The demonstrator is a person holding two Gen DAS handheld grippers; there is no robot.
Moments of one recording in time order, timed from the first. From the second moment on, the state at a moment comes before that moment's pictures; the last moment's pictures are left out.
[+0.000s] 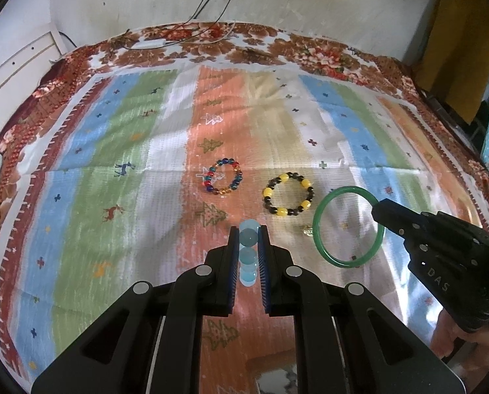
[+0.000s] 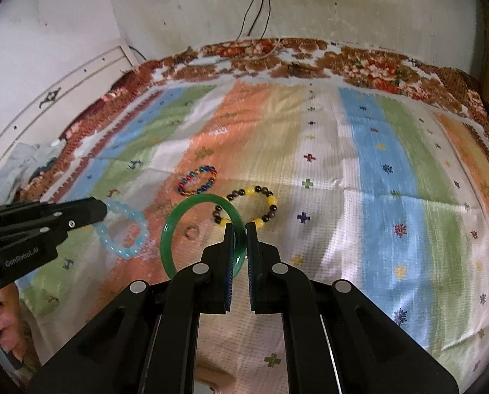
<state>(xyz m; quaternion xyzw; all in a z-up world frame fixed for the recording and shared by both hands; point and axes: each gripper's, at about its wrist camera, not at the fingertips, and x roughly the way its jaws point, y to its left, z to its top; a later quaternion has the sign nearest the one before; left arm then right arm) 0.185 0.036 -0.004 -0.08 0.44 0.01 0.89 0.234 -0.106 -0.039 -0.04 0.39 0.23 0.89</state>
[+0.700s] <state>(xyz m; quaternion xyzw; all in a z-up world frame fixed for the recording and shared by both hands) 0.136 0.017 0.019 -0.05 0.40 -0.01 0.91 0.184 -0.117 -0.016 -0.05 0.33 0.24 0.91</state>
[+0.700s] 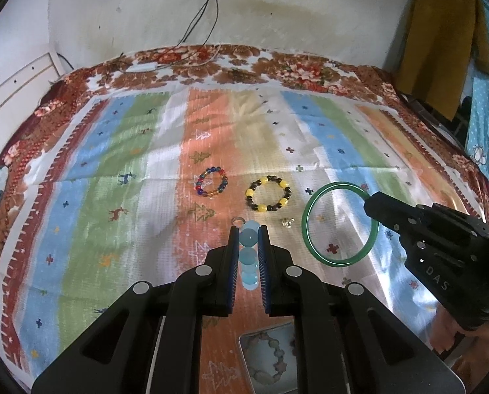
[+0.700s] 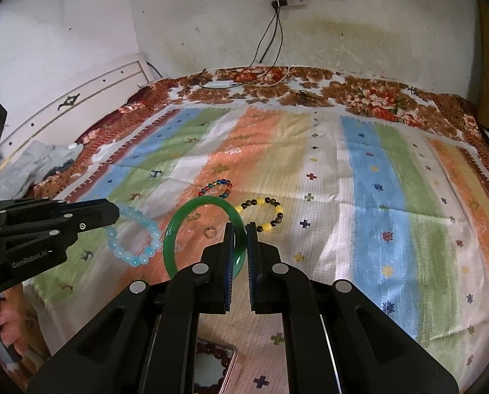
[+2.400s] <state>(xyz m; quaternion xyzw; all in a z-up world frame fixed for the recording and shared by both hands) 0.045 -0.006 0.018 -0.03 0.38 -0.06 0.92 0.108 -0.122 -0.033 -0.09 0.34 0.28 0.90</state>
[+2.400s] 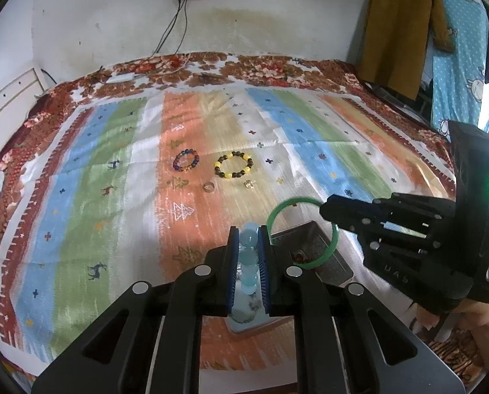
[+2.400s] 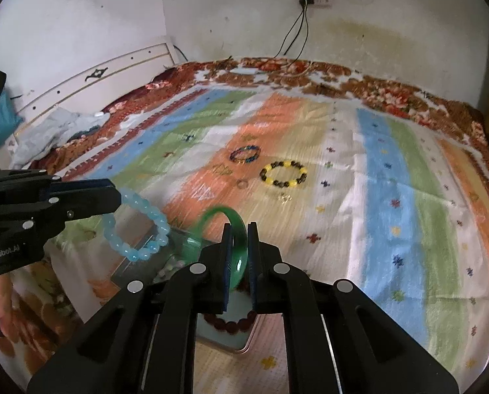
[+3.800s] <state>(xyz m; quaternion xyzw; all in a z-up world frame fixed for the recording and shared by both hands) 0.181 0.039 -0.029 -0.08 0.48 -0.03 0.87 0.219 -0.124 -0.063 -0.03 0.45 0.25 0.86</state>
